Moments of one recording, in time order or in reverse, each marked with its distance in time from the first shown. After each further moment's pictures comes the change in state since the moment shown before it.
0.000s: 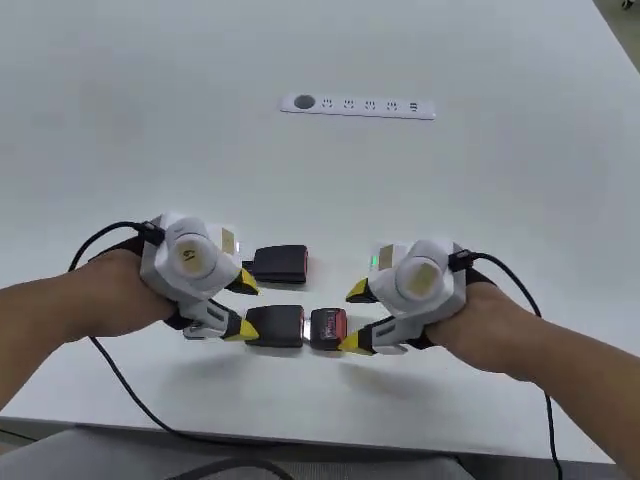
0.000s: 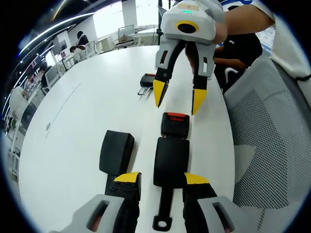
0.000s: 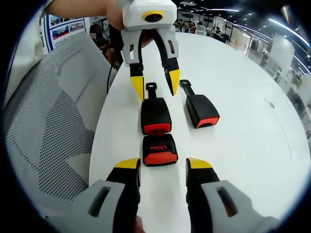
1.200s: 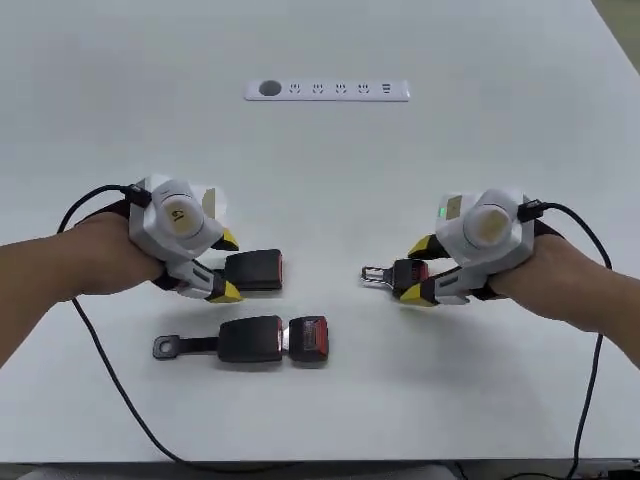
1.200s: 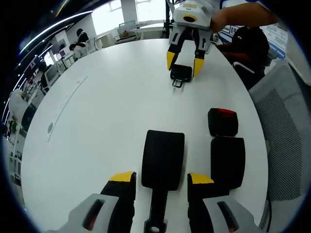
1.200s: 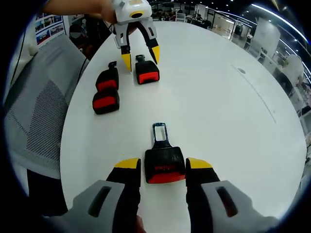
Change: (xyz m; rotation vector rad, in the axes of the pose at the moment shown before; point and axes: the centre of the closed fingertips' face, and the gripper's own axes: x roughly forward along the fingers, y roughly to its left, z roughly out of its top) left arm 0.044 0.078 -0.006 0.035 0.064 0.010; right arm -0.040 -0.085 -0.086 0.112 0.096 -0.106
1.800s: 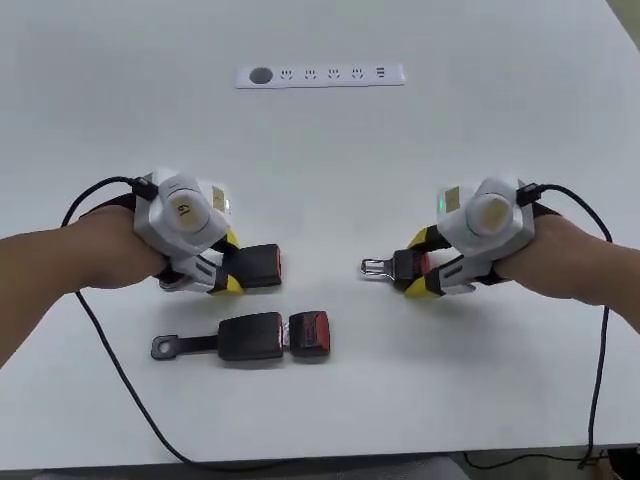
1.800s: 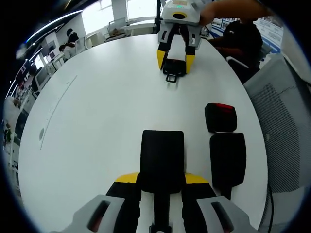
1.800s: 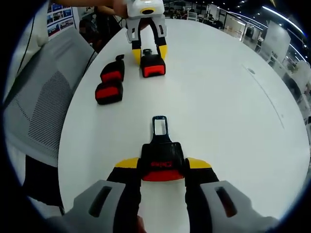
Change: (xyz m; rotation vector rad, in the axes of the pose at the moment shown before) left arm 0.006 -0.007 0.002 0.064 0.034 -0.077; right arm 0.006 -0.002 -0.008 -0.053 0.019 0.083
